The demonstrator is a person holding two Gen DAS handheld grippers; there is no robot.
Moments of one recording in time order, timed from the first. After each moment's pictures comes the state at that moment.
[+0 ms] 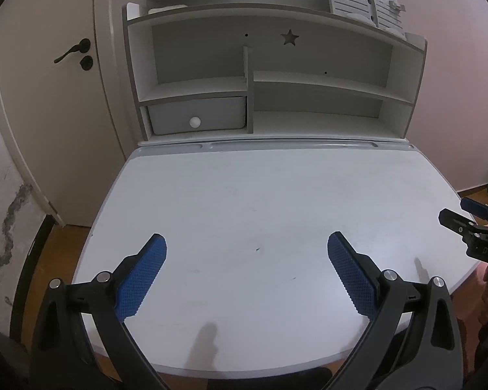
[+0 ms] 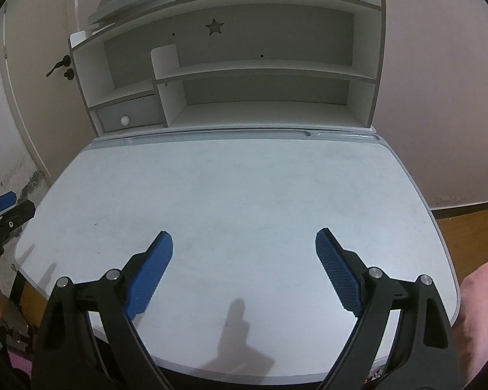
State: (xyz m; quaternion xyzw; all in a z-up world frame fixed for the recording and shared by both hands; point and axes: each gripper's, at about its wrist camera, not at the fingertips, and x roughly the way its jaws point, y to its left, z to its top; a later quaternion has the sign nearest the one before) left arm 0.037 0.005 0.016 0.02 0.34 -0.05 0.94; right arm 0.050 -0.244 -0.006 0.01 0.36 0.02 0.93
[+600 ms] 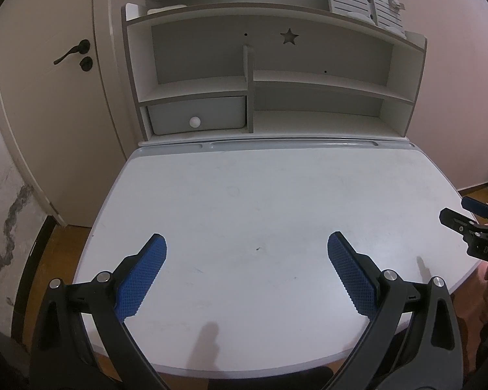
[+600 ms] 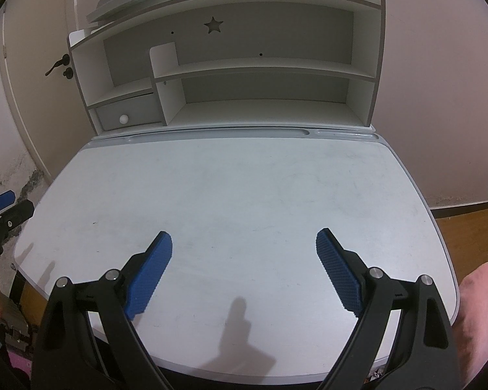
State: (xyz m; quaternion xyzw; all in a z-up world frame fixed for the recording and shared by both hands) left arm 0.037 0.004 0.017 0.02 0.34 -0.05 0.94; right arm 0.050 -0.244 -0.005 0.01 0.36 0.02 0.93
